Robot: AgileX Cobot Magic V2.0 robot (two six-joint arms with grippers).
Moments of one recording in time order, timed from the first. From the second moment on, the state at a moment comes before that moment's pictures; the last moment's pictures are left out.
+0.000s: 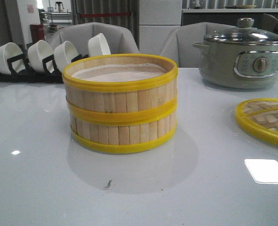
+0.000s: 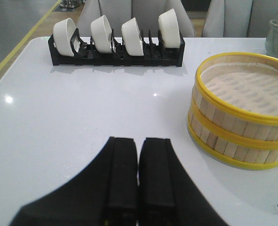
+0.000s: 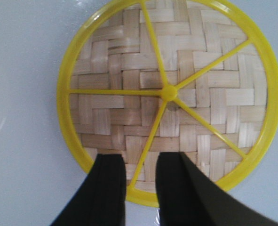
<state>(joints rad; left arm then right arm) -0.12 0.26 -0.52 -0.04 0.63 -0.02 -0.13 1.67 -1.29 0.13 0.81 -0.11</state>
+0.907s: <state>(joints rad) -0.12 0.26 -0.52 -0.04 0.63 -0.02 -0.15 1.88 -1.46 0.12 0.80 -0.11</state>
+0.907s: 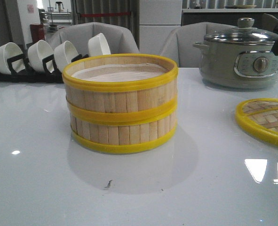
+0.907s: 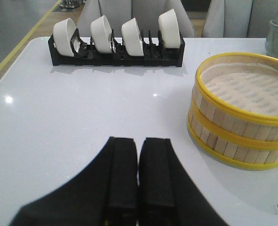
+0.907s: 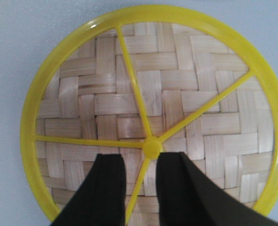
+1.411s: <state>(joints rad) -0.12 0.26 -0.52 -0.04 0.63 -0.02 -0.15 1.94 -1.46 0.12 0.81 -0.11</state>
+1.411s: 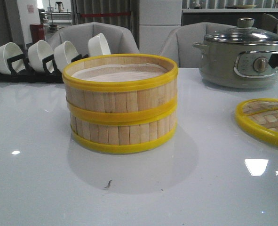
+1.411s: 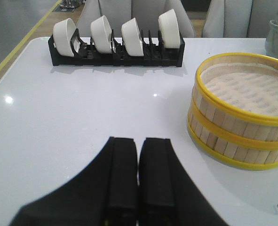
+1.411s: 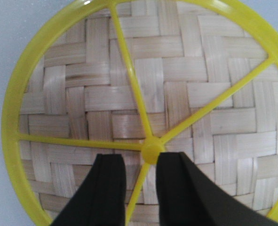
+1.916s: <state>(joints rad) -0.12 0.26 -0.52 -0.04 0.63 -0.02 -0.15 1.95 -1.46 0.10 0.79 -0.11</state>
